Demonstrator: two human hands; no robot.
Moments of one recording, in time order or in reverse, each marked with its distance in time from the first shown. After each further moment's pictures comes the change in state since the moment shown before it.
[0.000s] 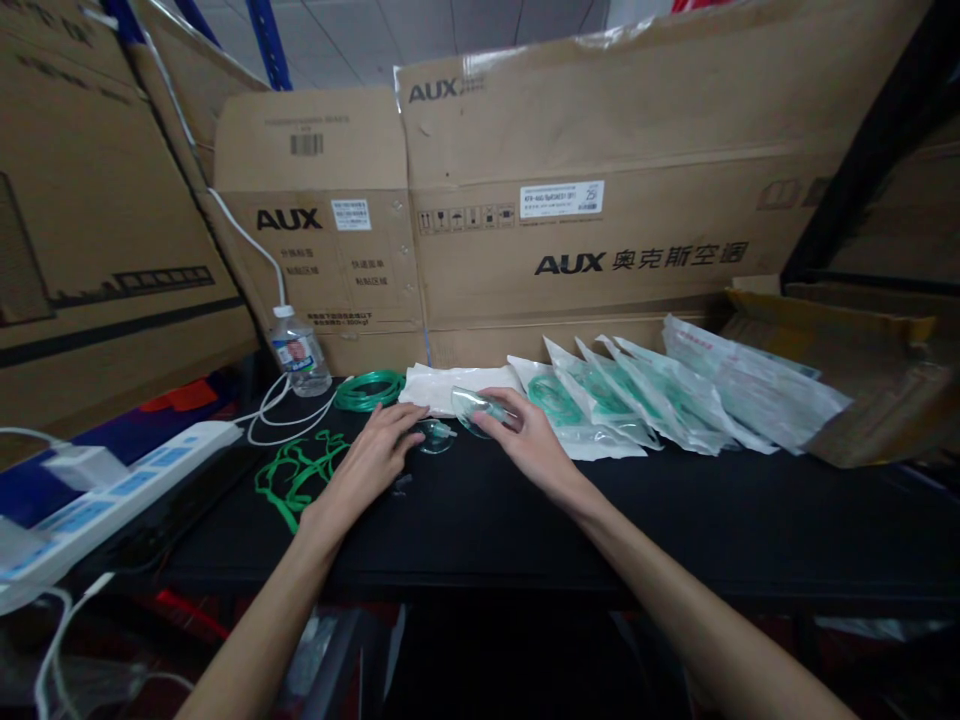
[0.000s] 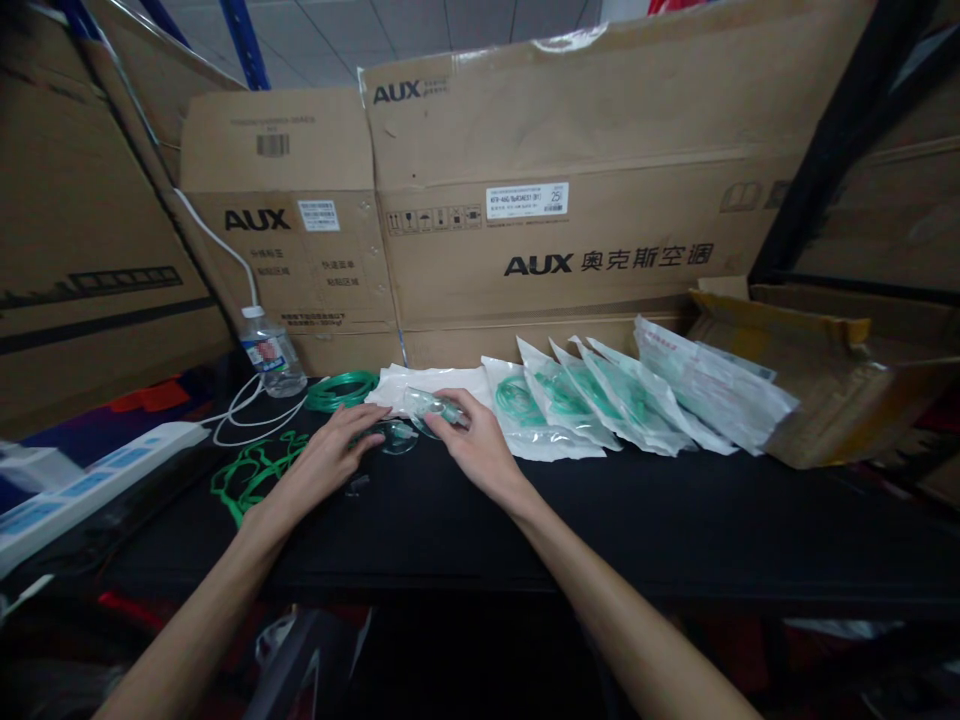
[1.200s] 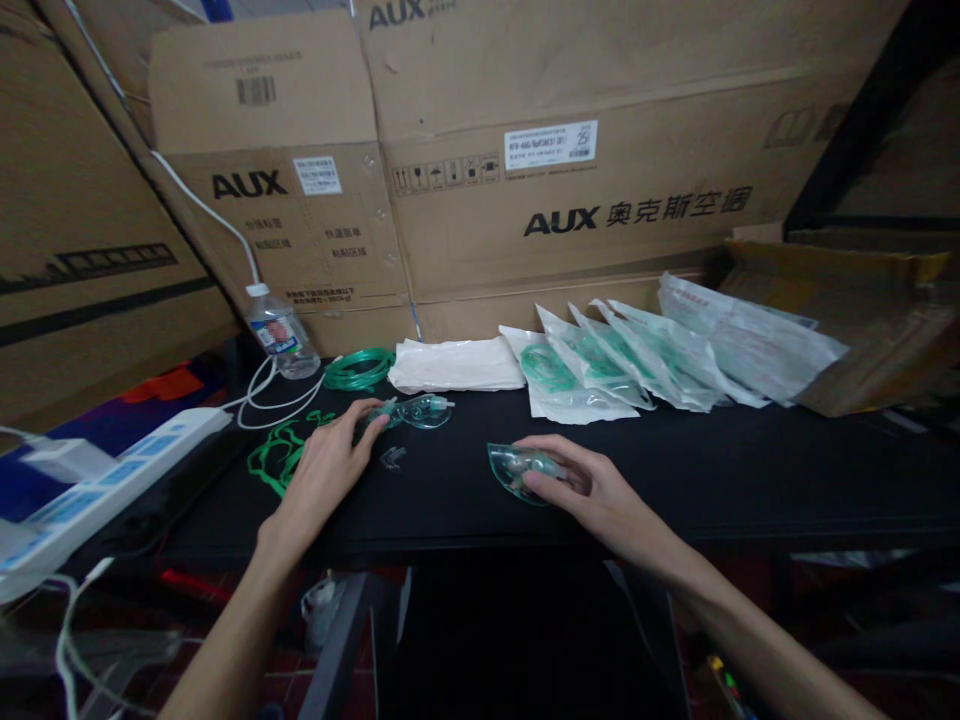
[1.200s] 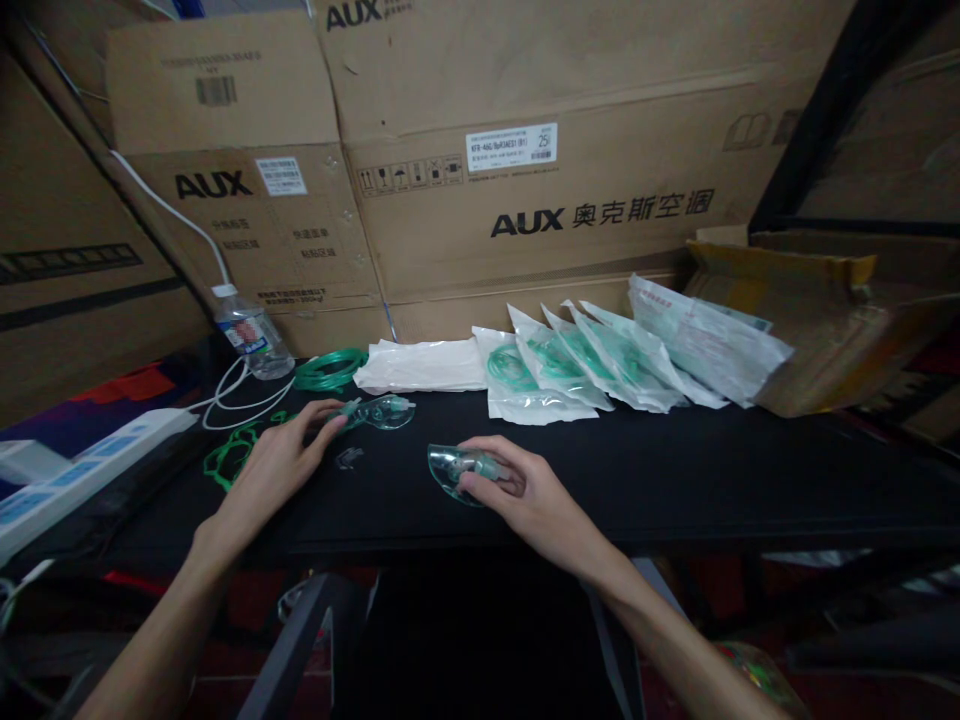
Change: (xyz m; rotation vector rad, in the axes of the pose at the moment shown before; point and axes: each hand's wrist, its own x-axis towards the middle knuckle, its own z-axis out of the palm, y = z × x) left_hand -0.035 0.007 -0.021 0.034 -0.070 -0.348; right_hand -0.103 -0.016 -0.048 0.152 -0.187 0.312
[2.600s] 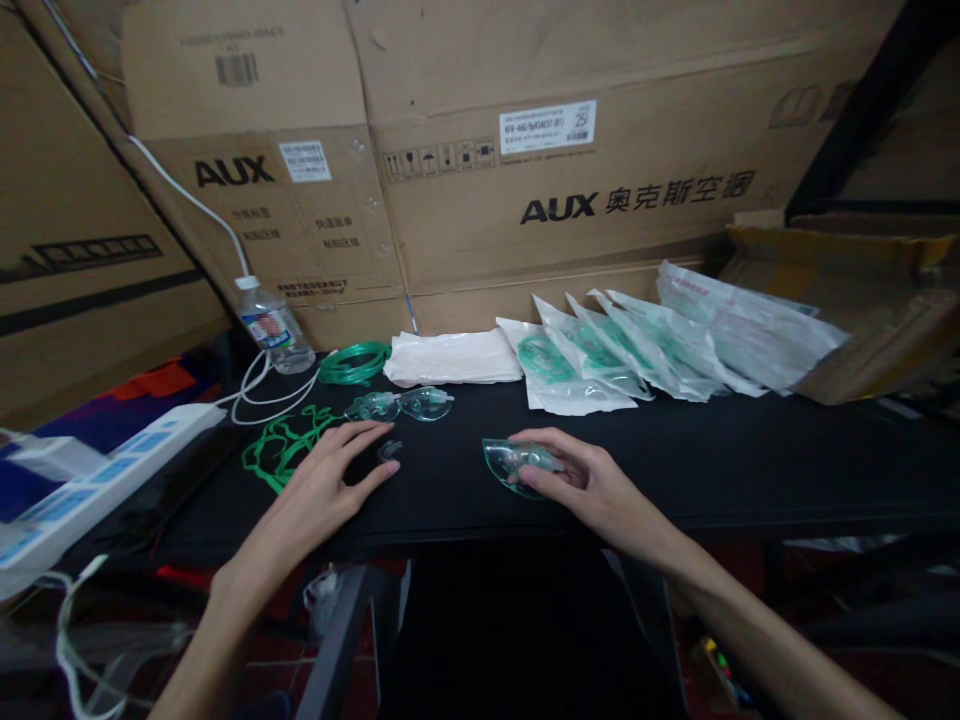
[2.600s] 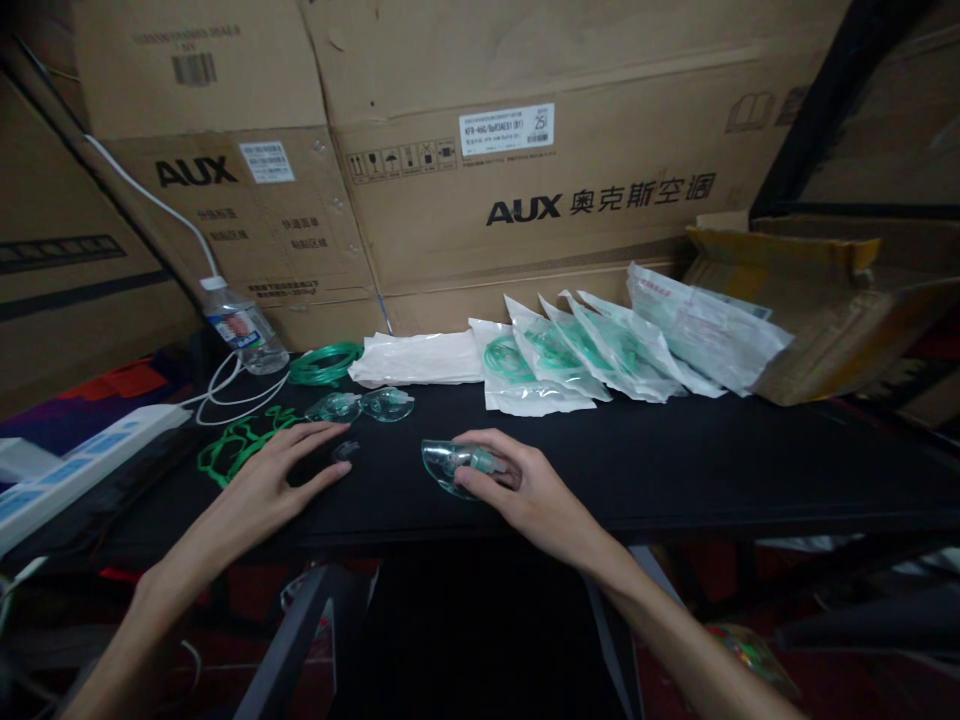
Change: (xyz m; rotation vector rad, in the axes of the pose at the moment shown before) left_hand -0.032 -0.005 -0.005 -0.011 -0.087 0.187; right_hand -0.001 0.000 0.000 -0.030 0.013 -0.017
